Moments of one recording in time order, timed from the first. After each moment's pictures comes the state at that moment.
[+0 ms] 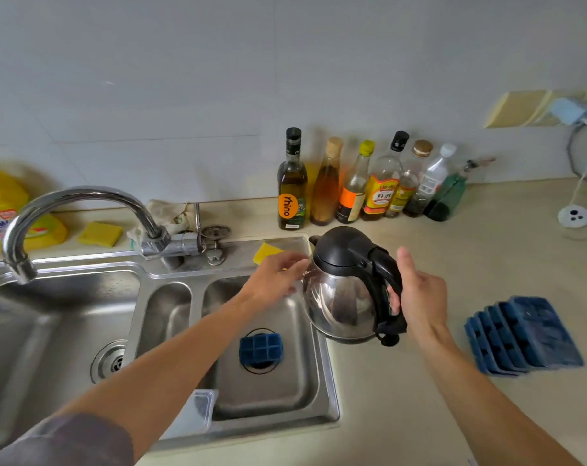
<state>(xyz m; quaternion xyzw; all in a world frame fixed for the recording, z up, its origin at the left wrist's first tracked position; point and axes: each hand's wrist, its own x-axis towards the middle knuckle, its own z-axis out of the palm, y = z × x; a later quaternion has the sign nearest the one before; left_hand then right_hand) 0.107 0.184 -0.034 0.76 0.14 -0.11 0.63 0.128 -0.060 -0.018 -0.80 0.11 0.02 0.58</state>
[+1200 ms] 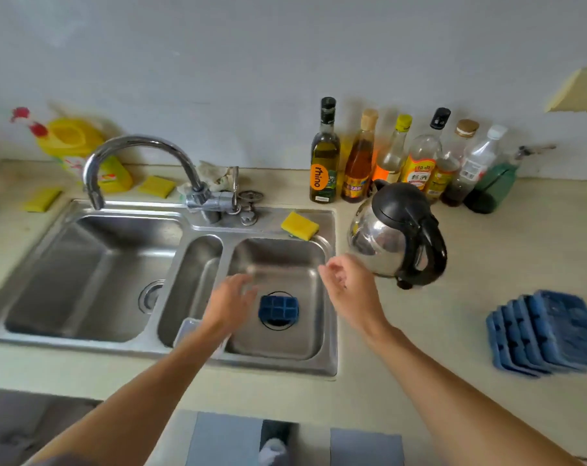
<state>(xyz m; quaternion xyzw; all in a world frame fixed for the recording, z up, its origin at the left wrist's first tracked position) -0.037 0.206 -0.093 0.87 0.32 -0.03 0.37 0.076 -0.011 -0.062 -0.83 -0.22 0.11 0.50</state>
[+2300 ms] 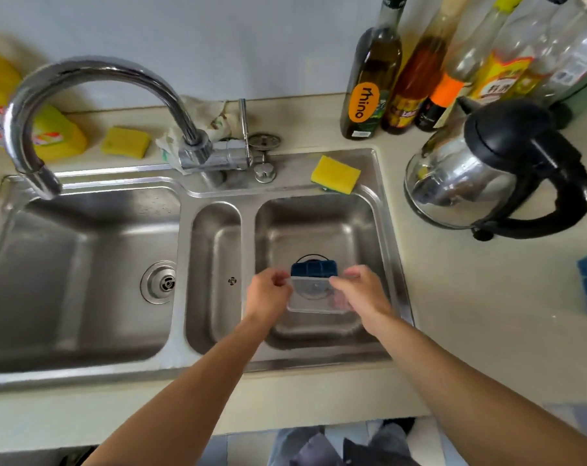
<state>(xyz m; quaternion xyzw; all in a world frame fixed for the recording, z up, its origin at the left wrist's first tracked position) -0.021 0.270 -0.203 0.78 0.36 -0.13 0.49 0.045 0.099 -0.187 -0.77 0.18 0.34 0.51</state>
